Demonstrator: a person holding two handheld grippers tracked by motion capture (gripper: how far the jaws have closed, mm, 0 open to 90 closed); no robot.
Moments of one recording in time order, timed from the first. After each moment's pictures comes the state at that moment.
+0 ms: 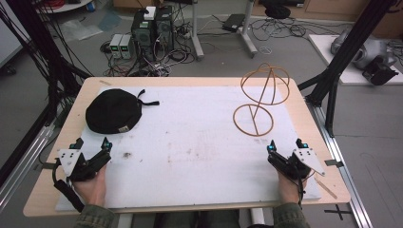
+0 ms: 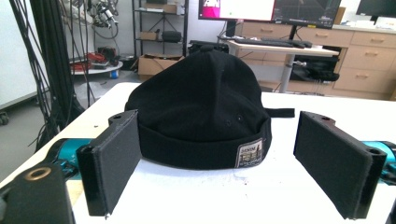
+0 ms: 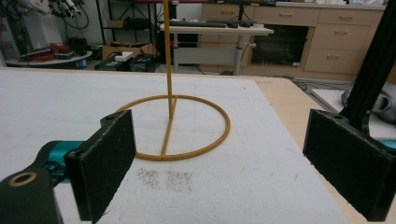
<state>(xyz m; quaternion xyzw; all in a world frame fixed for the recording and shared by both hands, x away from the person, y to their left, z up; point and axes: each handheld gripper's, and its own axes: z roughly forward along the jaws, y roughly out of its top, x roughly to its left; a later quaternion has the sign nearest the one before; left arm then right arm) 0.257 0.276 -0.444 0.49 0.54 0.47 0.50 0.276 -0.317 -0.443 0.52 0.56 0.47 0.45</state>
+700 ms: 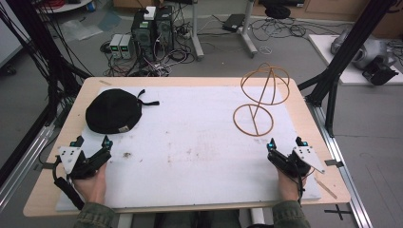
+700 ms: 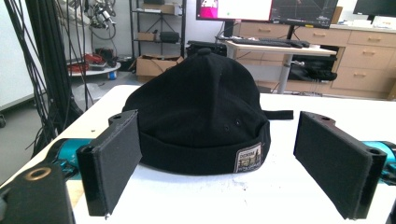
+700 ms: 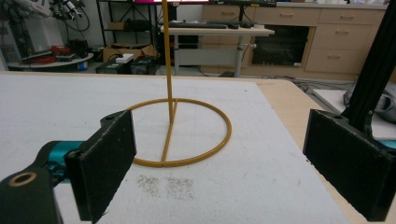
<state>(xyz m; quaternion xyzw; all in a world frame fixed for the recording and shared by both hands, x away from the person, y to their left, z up) 0.263 0.276 -0.441 0.49 0.53 0.47 0.50 0.281 -0.316 -0.441 0.52 0.55 0.47 0.45</state>
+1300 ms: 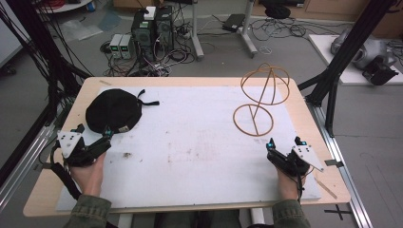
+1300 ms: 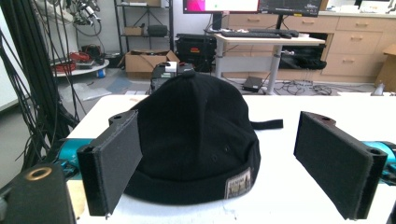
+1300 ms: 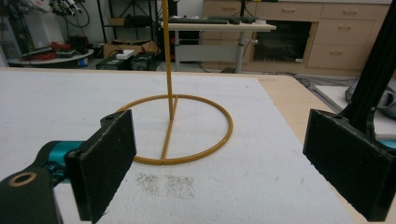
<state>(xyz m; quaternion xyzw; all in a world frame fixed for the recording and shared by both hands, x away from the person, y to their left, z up) 0.282 0.275 -0.405 0.52 0.52 0.45 0.49 0.284 -0.316 -0.443 0.52 0.56 0.47 0.44</state>
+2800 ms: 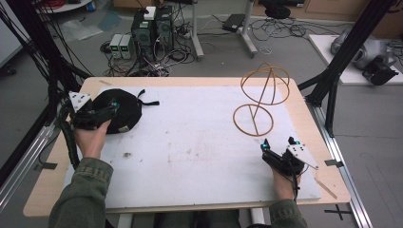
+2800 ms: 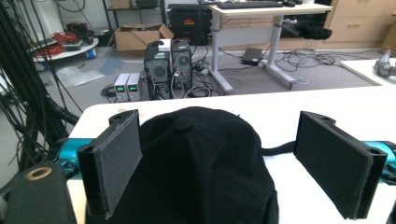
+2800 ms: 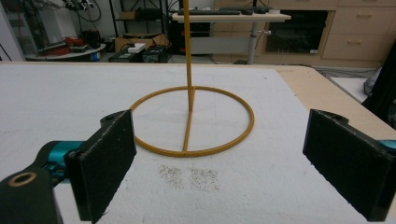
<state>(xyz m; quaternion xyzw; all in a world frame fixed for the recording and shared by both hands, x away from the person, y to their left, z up) 0.373 0.277 -0.360 0.58 0.54 0.42 0.44 0.288 -0.306 -0.447 0.52 0.57 0.47 0.42</state>
